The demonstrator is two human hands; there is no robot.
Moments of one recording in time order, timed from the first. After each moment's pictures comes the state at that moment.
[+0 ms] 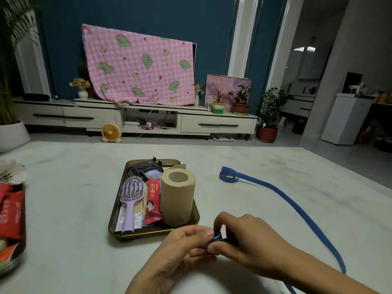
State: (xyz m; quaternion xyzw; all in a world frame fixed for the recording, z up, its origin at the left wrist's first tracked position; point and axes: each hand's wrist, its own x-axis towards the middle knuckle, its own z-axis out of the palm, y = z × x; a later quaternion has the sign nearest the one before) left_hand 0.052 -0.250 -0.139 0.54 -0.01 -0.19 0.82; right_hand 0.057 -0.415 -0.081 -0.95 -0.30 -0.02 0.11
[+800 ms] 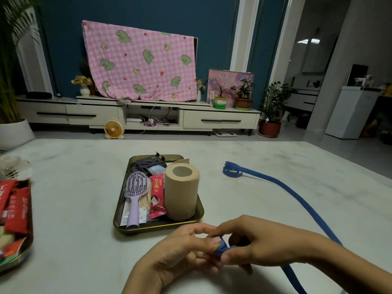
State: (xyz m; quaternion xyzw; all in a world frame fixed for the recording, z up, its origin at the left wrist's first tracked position) left_hand 0.051 -0.238 -0.133 0.57 -0.06 -0.28 0.77; right_hand 0.064 -0.419 -0.066 -0.87 -0.31 0.26 0.27
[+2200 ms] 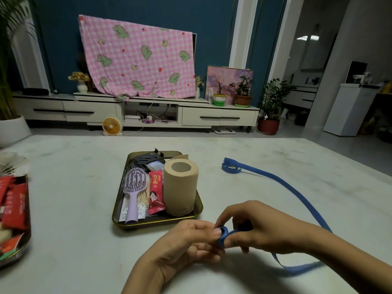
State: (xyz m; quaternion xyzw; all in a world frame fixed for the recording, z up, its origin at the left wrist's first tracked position) left_hand 0.052 -0.247 -0.134 0.57 -0.07 -0.27 0.78; right_hand 0.064 -0.423 -0.064 -0.91 -0.31 0.16 0.24
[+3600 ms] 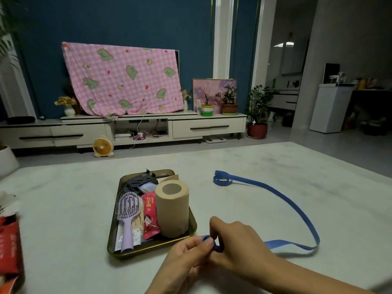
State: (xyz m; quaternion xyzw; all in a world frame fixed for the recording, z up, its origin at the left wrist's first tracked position) left_hand 0.054 -0.257 -0.146 0.51 -0.02 -0.19 0.84; right_hand 0.057 -0.400 -0.099 -0.96 -0.23 -0.05 0.16
